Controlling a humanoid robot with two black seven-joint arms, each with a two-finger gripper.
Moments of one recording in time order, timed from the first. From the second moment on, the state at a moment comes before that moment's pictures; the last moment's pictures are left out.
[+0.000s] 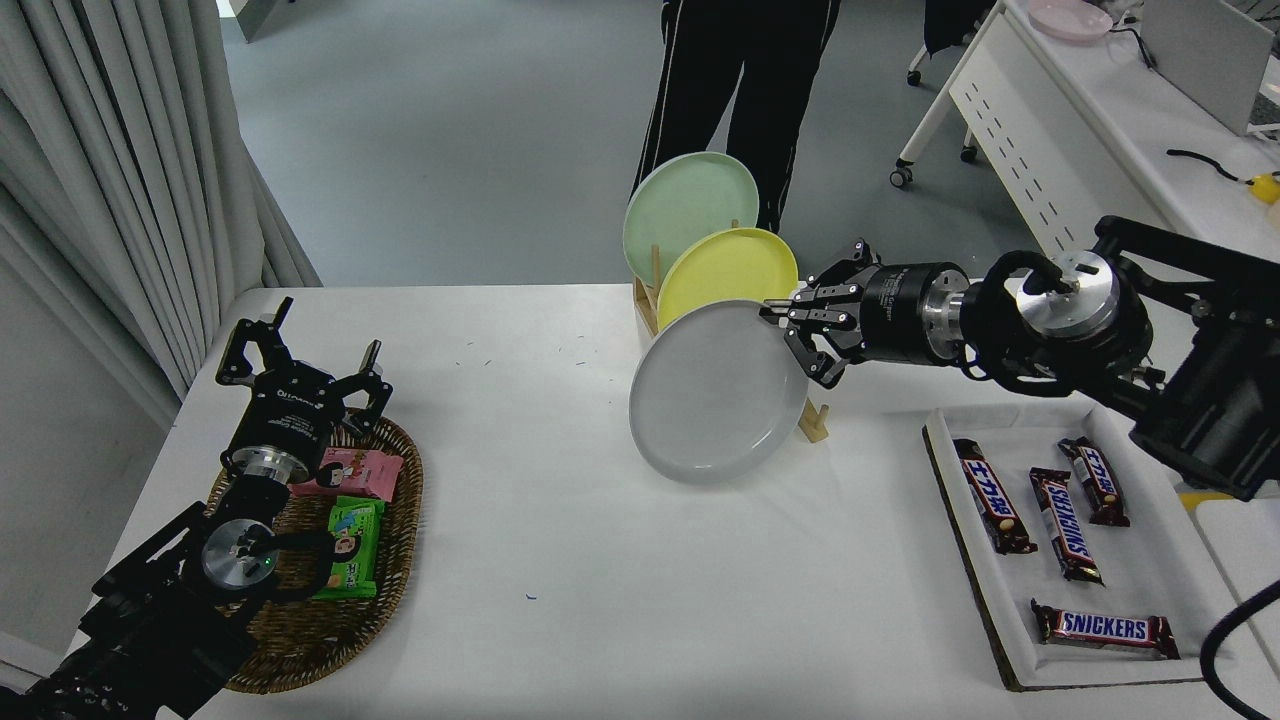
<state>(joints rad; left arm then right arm) -0.51 0.25 -1.06 -0.52 0.08 -0.57 -0.44 1.12 -0.56 0.27 1.27 0.90 -0.39 -0.31</state>
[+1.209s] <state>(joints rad) -0.51 0.25 -1.06 -0.52 0.08 -0.58 -0.44 0.91 -0.20 0.44 0.85 1.04 -0.78 -0.50</state>
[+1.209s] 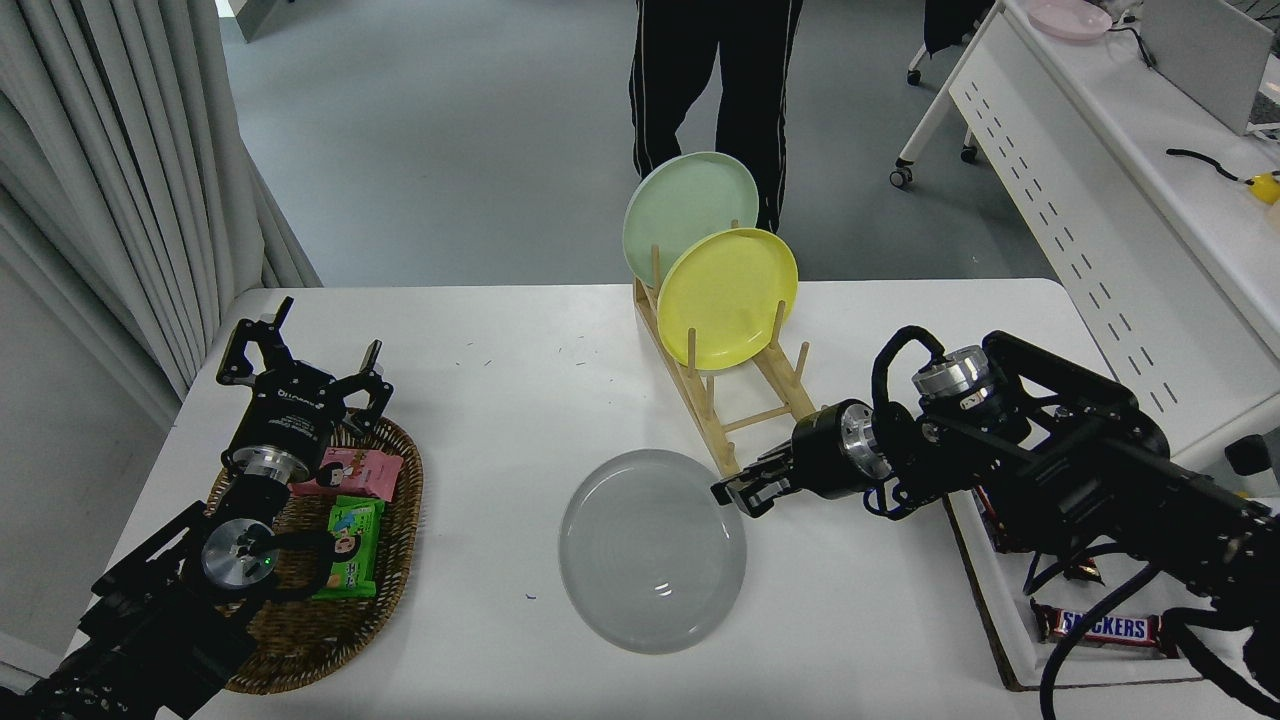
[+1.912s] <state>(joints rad) -0.51 0.25 -1.06 -0.52 0.08 -0.58 -0.44 0.83 -0.13 0.44 0.74 1.02 -0.79 -0.52</state>
